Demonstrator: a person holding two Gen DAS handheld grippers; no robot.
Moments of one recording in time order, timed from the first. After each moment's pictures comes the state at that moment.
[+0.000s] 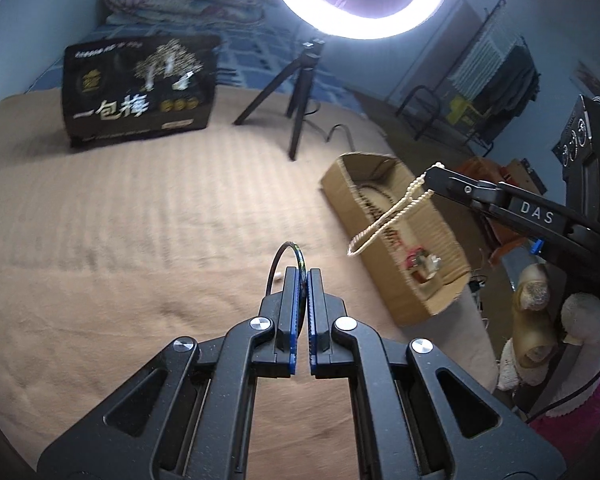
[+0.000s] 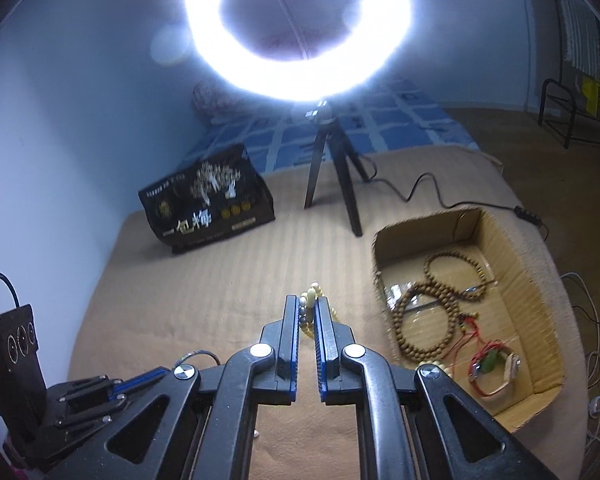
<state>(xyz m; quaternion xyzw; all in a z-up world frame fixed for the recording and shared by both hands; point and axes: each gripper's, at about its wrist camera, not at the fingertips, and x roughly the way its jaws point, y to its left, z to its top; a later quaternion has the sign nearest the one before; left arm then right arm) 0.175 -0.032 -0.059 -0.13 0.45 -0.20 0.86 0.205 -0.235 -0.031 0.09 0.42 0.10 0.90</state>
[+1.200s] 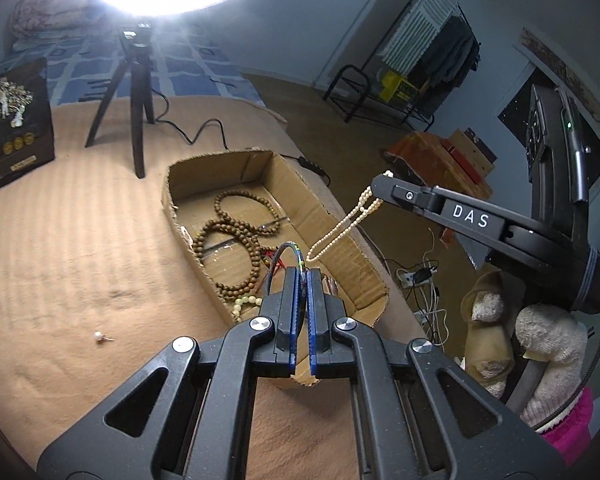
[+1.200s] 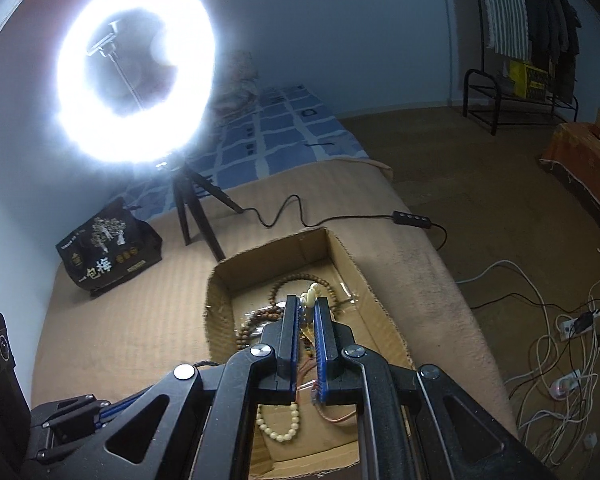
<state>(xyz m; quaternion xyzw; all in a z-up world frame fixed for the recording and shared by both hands) 0.209 -0.197 -0.058 -0.11 0.44 -0.31 0.84 0.215 -0.376 -0.041 0.11 0.41 -0.02 0.90</state>
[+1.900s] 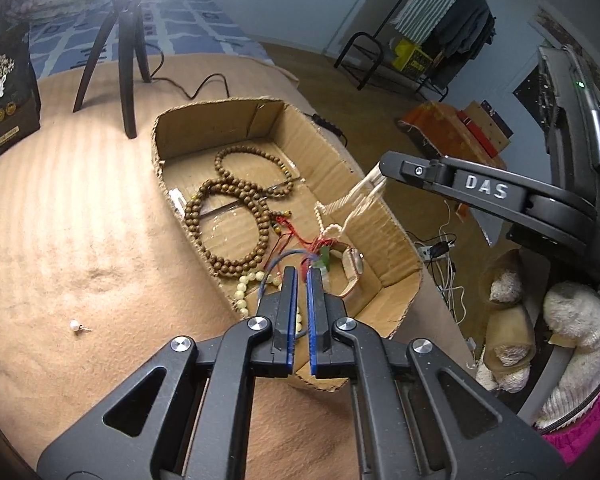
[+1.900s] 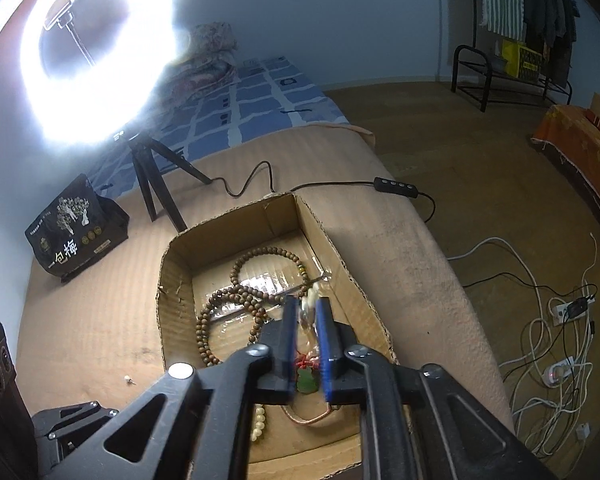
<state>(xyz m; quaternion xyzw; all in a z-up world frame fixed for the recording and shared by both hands) 0.220 -0.219 -0.101 -0.08 0.49 -0.30 0.82 0.230 -0.390 -0.076 0.10 0.46 -0.04 0.88</state>
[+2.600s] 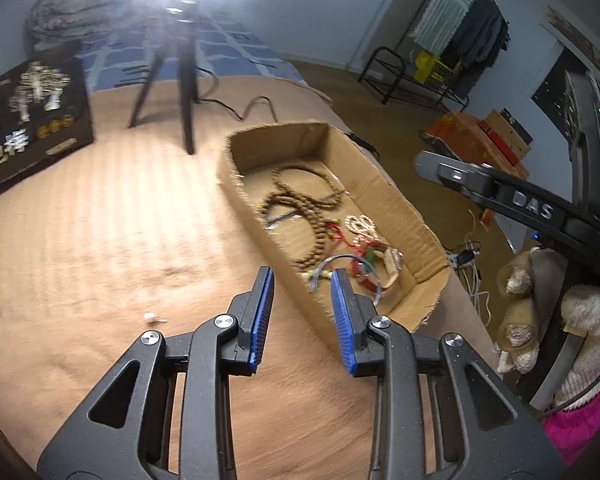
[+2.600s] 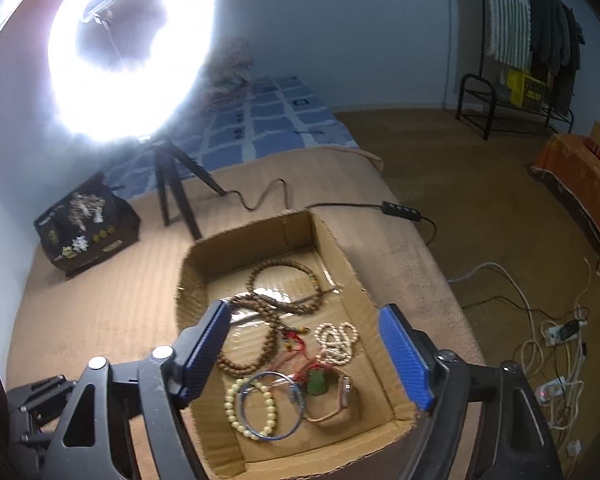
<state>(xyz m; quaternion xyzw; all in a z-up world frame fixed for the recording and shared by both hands) 0.206 -0.159 -0.080 -0.07 0.46 -0.25 0.85 0.210 -0.366 -0.057 0.07 0.41 -0.02 0.91</state>
